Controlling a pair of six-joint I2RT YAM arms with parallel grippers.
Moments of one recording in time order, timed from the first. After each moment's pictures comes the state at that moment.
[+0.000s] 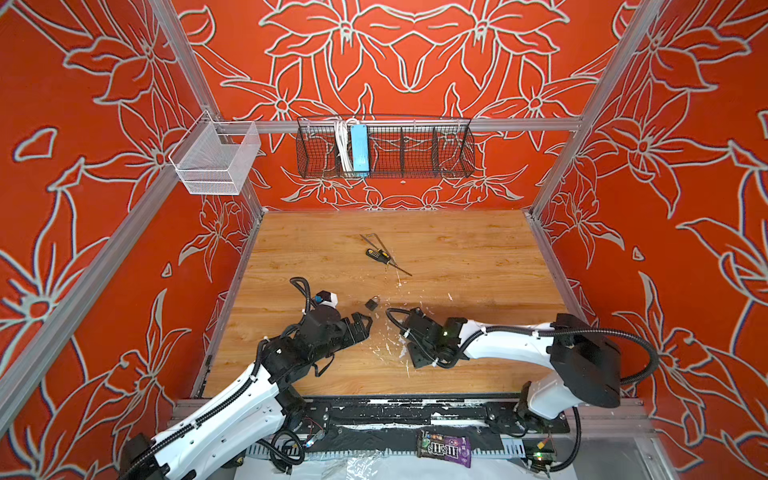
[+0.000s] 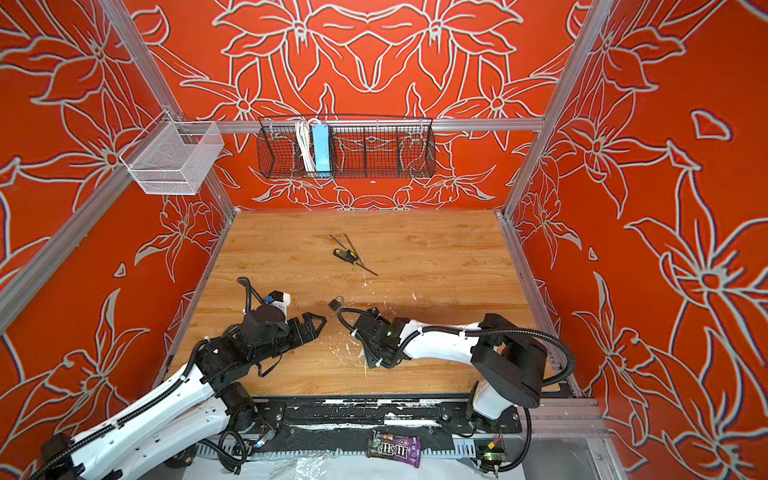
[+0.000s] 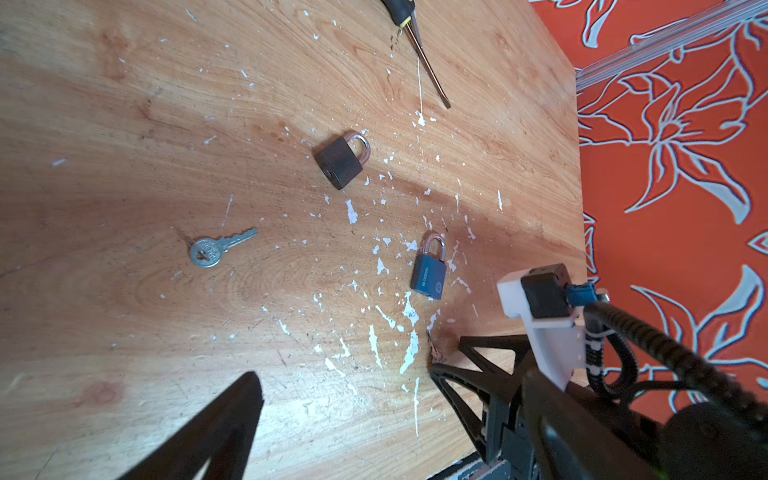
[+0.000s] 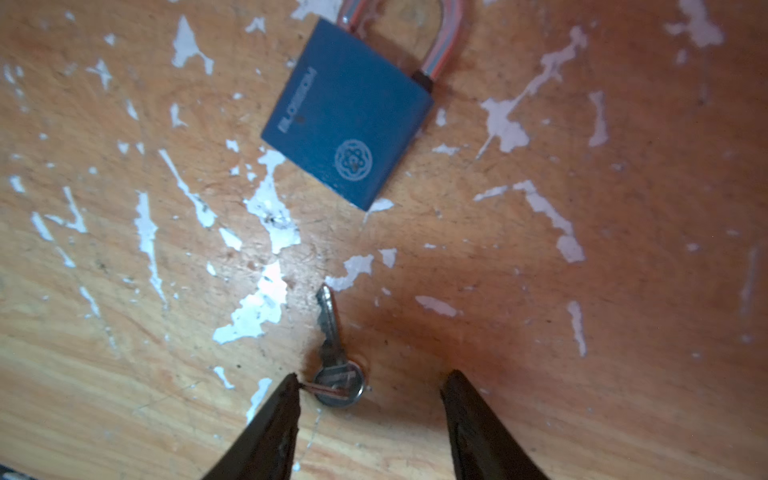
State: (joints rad) left arm -0.66 0.70 0.51 -0.50 -0.02 -1.01; right arm 1.08 1.57 0.84 -0.56 0.14 0.76
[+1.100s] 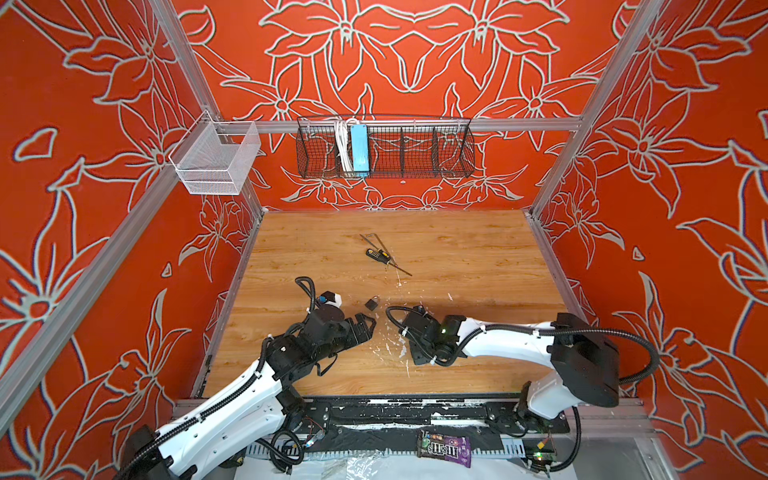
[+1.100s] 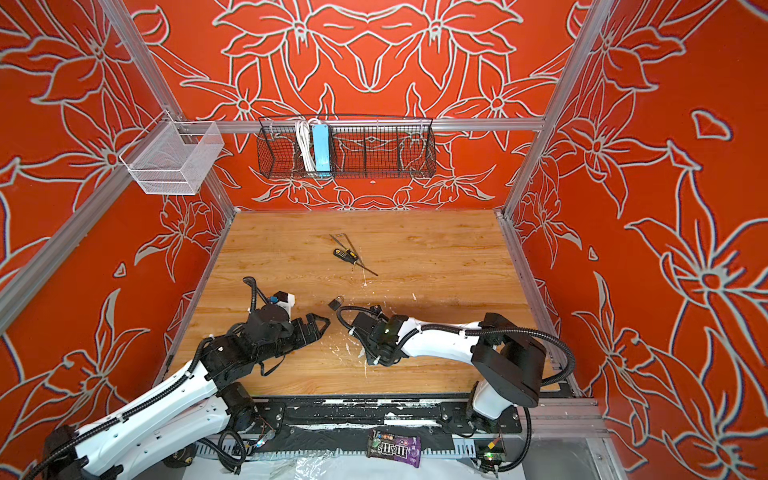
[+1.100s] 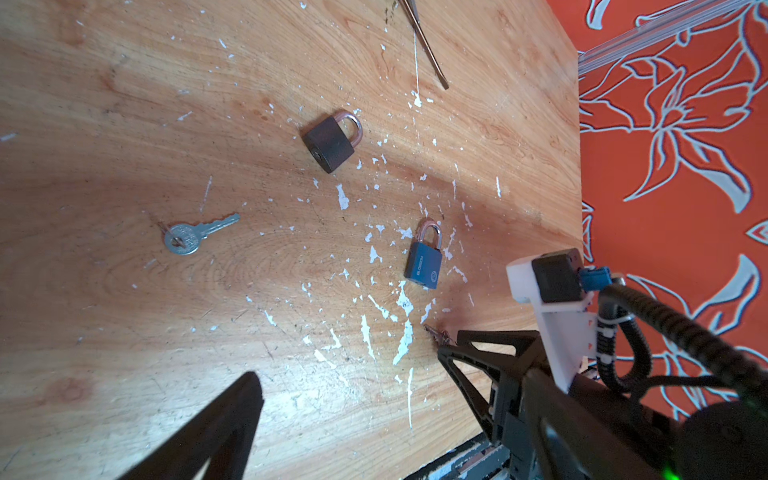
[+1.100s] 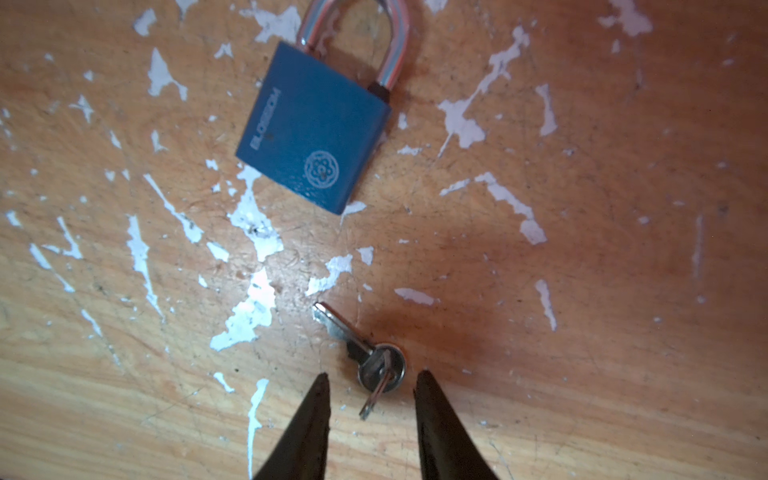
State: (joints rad) left arm -0.68 0.74 0.51 -0.48 0.00 -1.02; right arm 1.08 1.58 0.88 -0.62 0.16 0.85
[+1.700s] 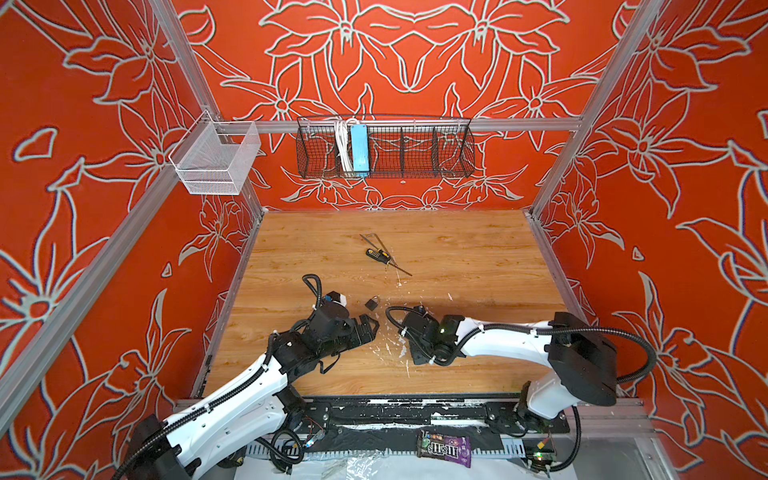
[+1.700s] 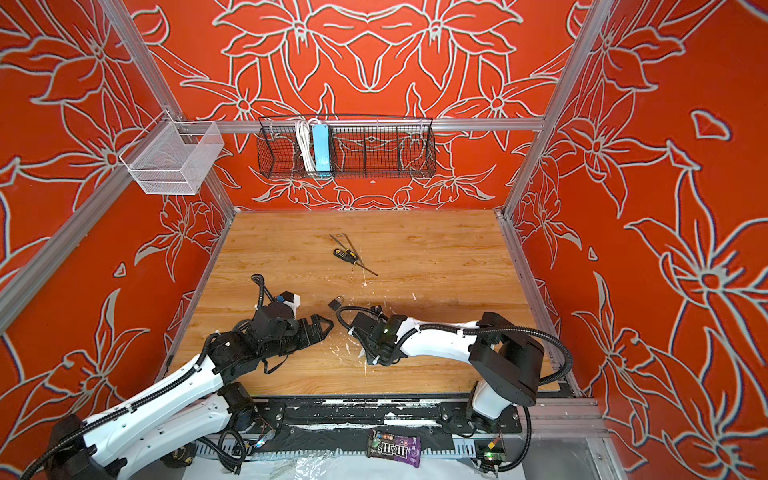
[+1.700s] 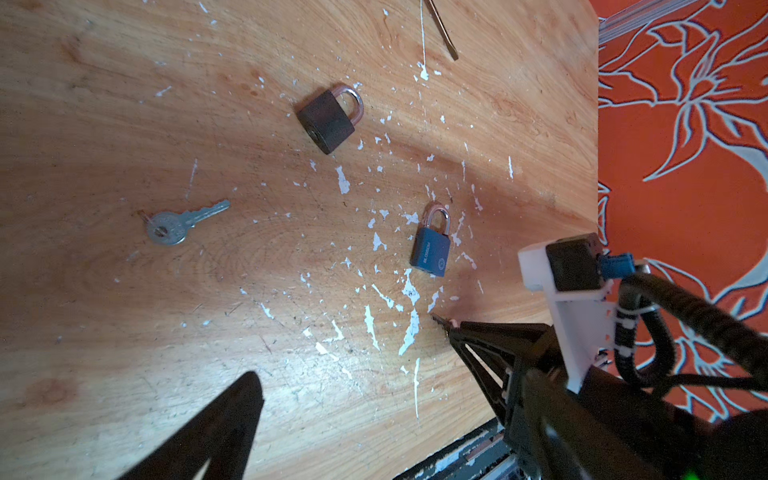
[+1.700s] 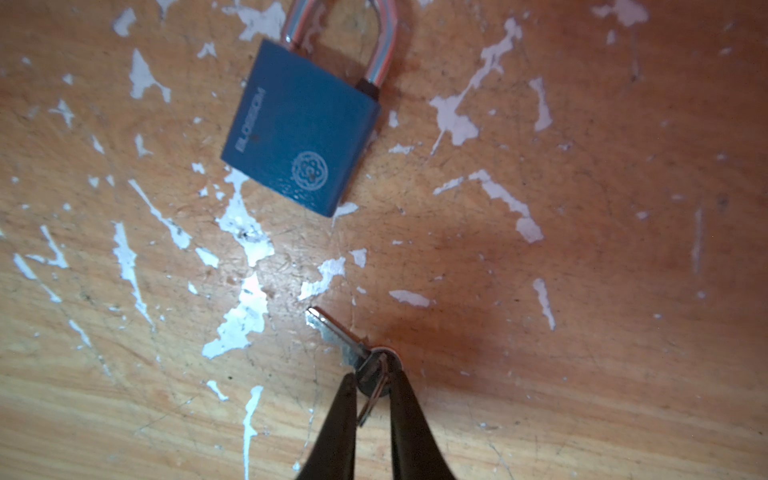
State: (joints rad) left arm -0.68 0.81 0.52 -0.47 0.05 -1.01; right arm 1.08 1.59 0.88 -0.63 0.16 0.86
